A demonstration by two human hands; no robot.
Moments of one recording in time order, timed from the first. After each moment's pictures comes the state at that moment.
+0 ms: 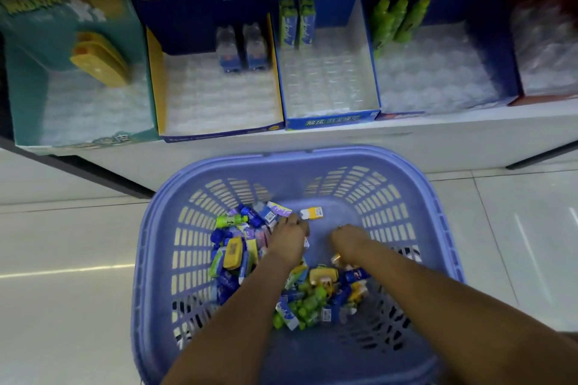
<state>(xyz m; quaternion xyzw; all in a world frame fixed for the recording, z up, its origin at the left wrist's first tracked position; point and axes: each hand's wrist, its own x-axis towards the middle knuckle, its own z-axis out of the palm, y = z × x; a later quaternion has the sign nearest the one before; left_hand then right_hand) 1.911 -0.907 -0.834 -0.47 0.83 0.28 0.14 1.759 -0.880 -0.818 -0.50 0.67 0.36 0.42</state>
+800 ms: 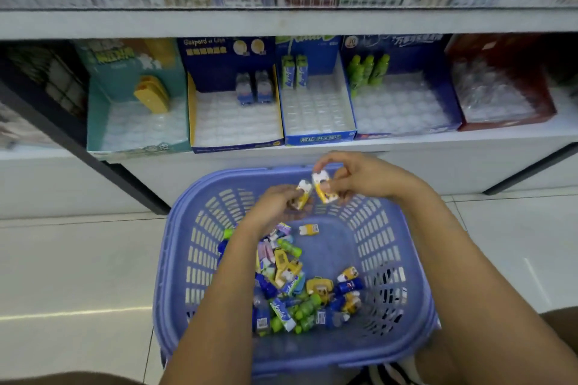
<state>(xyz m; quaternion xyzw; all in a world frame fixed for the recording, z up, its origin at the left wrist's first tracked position) 1.920 -0.945 -0.673 -0.48 0.42 0.75 -0.19 1.738 -0.913 -0.582 -0.56 0.61 -0.18 0.53</state>
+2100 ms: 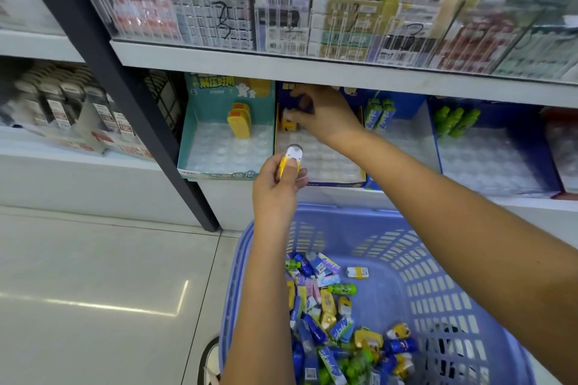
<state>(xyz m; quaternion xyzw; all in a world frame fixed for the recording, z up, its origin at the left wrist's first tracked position) 2.004 -0.984 -0.584 -0.51 0.34 0.56 -0.56 1.900 -1.087 -0.528 -0.72 0.62 -0.23 0.21</state>
